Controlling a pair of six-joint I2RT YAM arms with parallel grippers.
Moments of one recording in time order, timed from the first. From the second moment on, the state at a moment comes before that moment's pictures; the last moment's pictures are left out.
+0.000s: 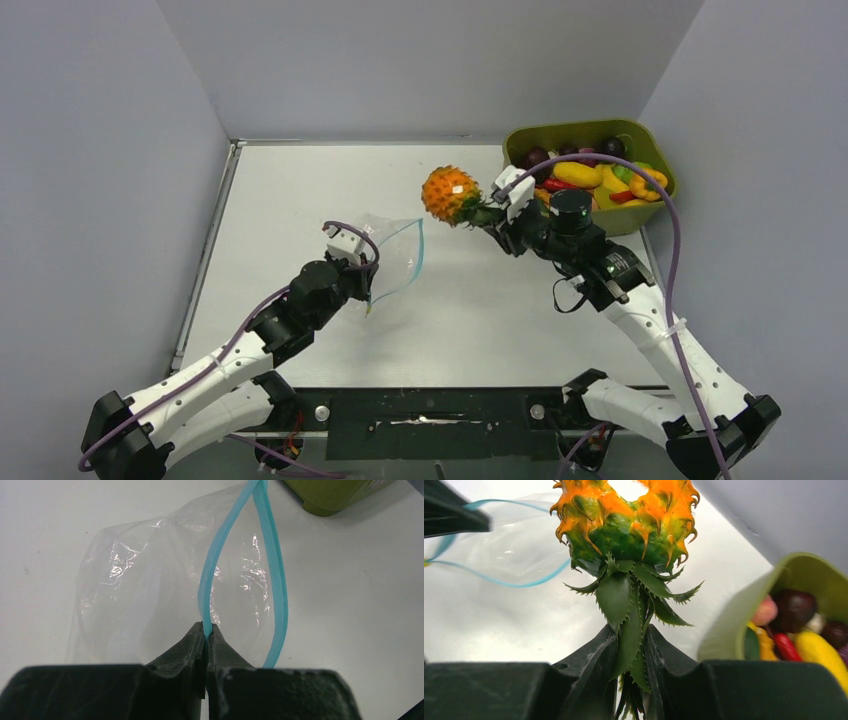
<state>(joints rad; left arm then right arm) -0.78 0.84 0.53 0.03 -0.26 -0.25 0.50 1.02 1.13 -0.48 -0.20 -0.30</state>
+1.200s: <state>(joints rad) -0.78 0.83 0.52 0.11 -0.16 -0.23 0.84 1.21 1.01 -0.55 -0.08 -0.14</state>
